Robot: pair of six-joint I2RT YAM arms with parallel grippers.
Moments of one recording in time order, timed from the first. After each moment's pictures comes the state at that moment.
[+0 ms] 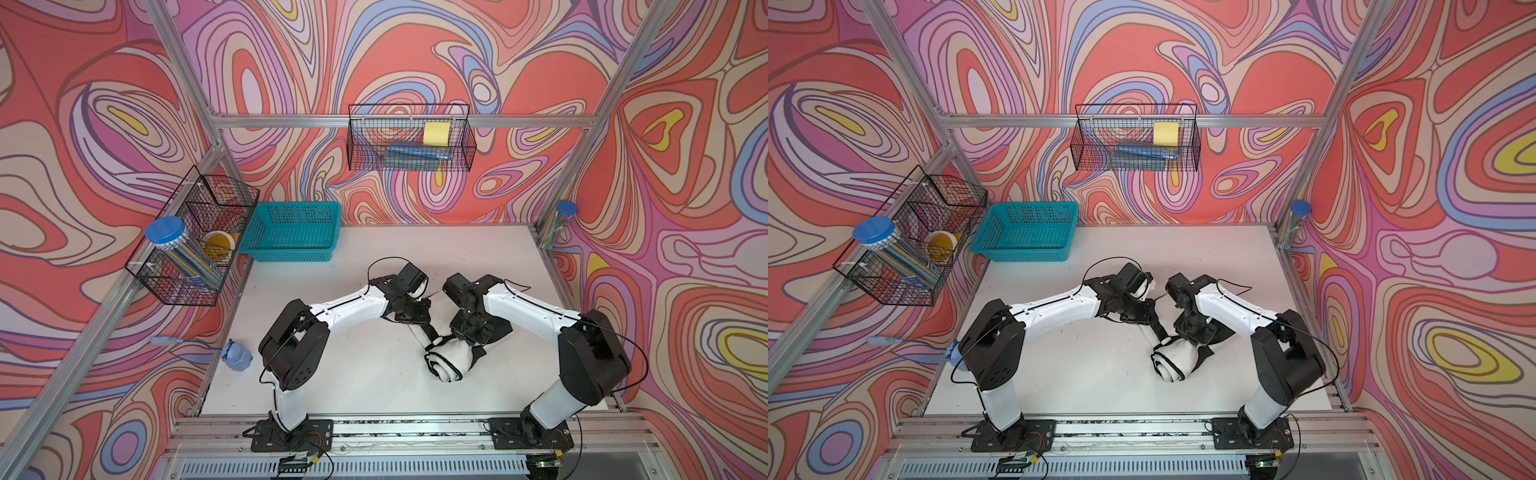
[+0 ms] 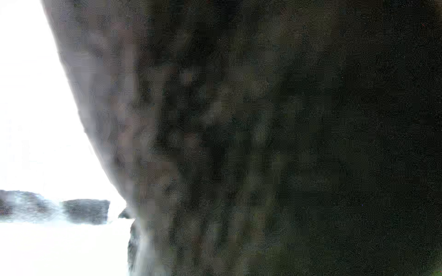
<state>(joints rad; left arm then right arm) -0.77 1.85 1.32 -0.52 0.34 -0.59 0.52 1.66 1.15 -1.13 0.00 1.16</state>
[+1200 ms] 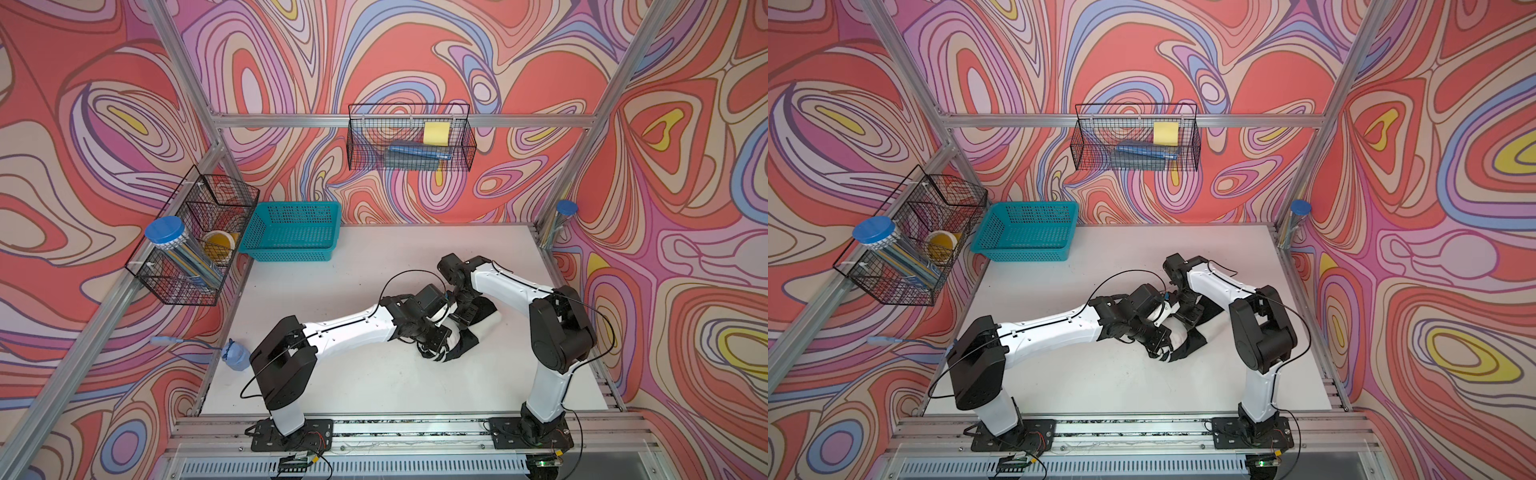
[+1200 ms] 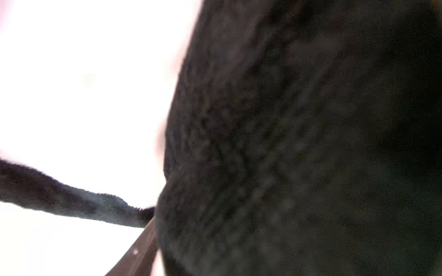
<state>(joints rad) -0.98 1.74 1.27 -0.51 0.24 -0.41 0.45 1.87 1.36 -1.06 -0.14 1.07</state>
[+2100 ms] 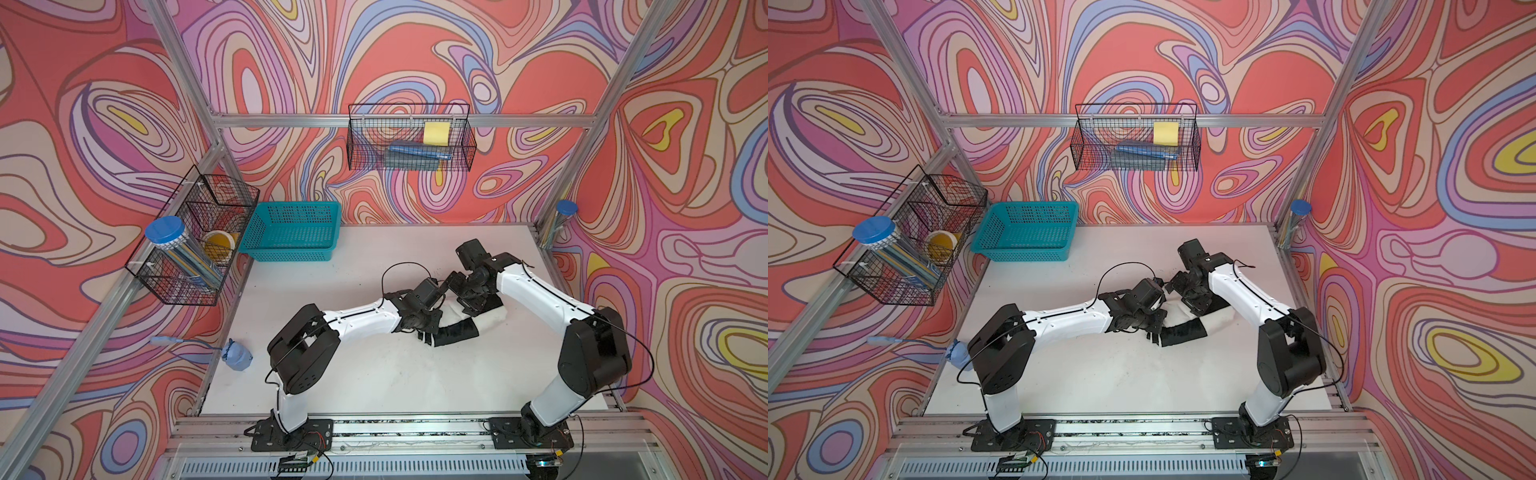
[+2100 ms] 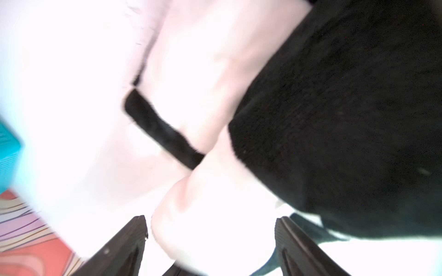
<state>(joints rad) -0.91 1.89 1.30 -0.40 0.04 -0.53 0.39 1.62 1.32 -0.91 -0.13 1.07</state>
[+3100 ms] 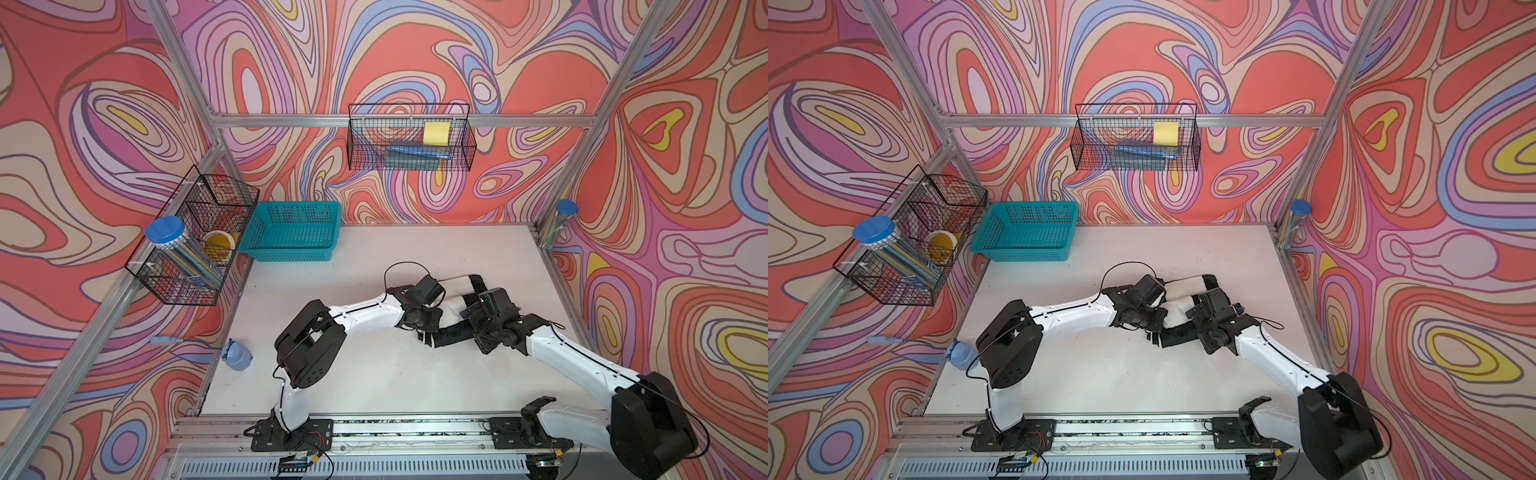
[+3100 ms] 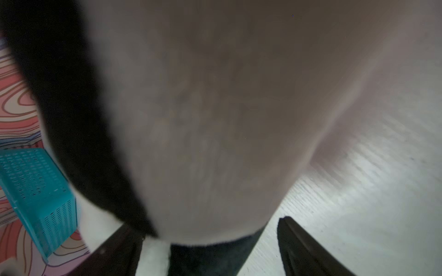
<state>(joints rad) -0.88 1.93 1.37 -0.48 0.12 -0.56 0.39 1.27 0.65 -0.43 -0.01 1.40</state>
